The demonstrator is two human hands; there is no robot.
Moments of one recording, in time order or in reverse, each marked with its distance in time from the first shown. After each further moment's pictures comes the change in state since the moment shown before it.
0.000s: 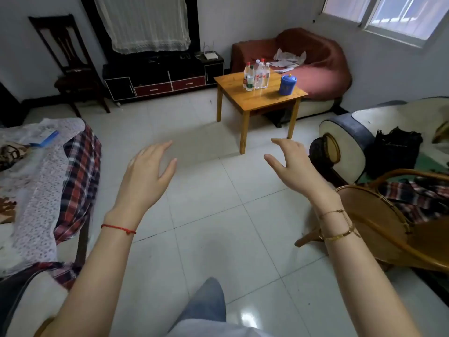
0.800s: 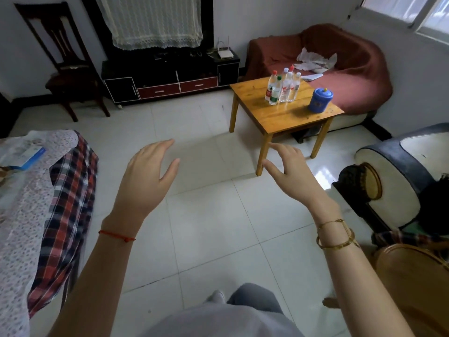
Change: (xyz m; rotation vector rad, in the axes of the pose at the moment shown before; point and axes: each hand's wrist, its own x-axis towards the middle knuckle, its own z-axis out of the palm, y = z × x) left_hand 0.332 -0.170 0.066 0.001 0.028 -0.062; right_hand 0.383 0.010 0.120 0.044 -0.024 -0.031
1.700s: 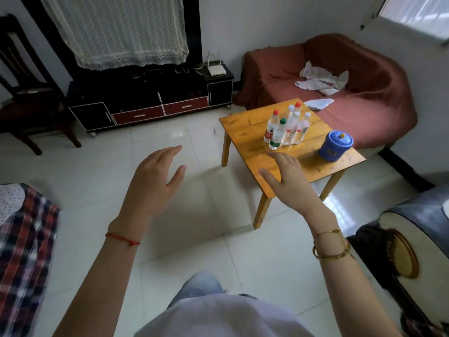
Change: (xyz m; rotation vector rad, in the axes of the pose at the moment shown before) left_hand 0.494 -0.044 0.191 -0.017 -0.057 0.014; right_hand 0.487 0.164 0.013 -0.018 -0.030 0.020
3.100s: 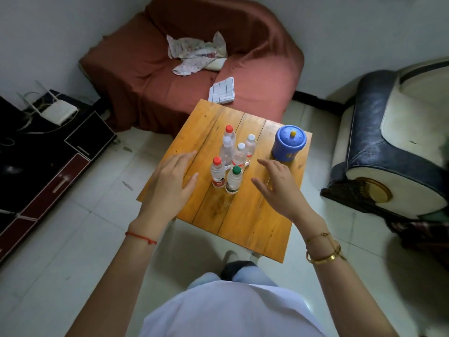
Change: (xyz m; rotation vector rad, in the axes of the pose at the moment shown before) left_hand 0.598 0.005 0.278 -0.229 -0.483 0.664; right_hand 0.399 0.193 0.036 0.005 0.314 0.718
